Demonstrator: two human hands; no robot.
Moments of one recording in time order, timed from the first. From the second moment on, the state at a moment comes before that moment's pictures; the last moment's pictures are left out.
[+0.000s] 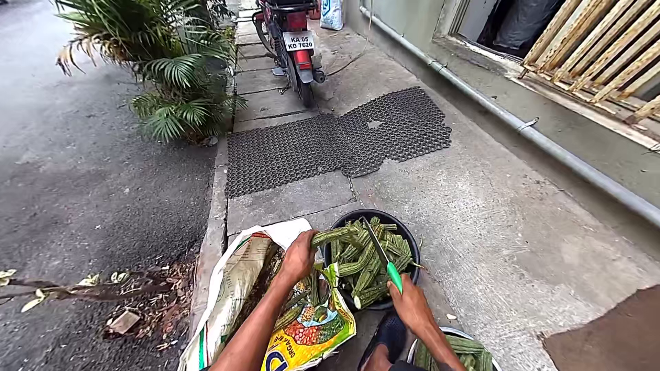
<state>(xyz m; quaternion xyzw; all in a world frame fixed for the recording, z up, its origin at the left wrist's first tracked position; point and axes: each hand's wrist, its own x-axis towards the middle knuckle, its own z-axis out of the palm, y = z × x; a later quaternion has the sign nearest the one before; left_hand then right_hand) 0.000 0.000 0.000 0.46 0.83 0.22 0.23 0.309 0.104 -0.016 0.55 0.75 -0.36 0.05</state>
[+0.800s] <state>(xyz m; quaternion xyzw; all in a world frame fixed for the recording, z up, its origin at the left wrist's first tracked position) 0.073 0.022 -0.003 0.56 0.61 0.49 0.27 0.319 0.135 0.037 0.36 0.47 -0.66 -0.46</state>
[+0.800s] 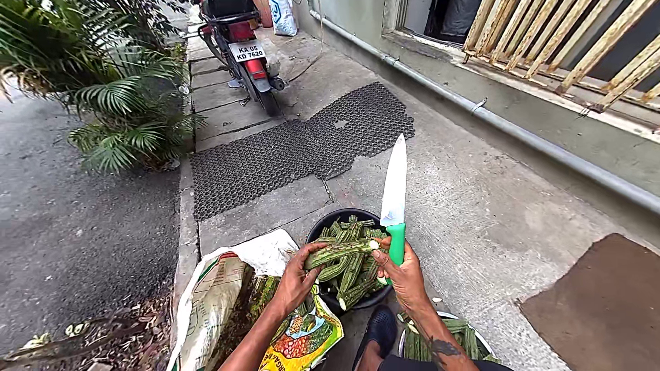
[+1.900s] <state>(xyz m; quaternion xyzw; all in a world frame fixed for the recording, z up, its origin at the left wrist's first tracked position) 0.061 0.012 0.023 0.55 0.82 0.14 -0.03 0.321 0.132 -0.012 0.52 0.75 -0.41 -0.03</state>
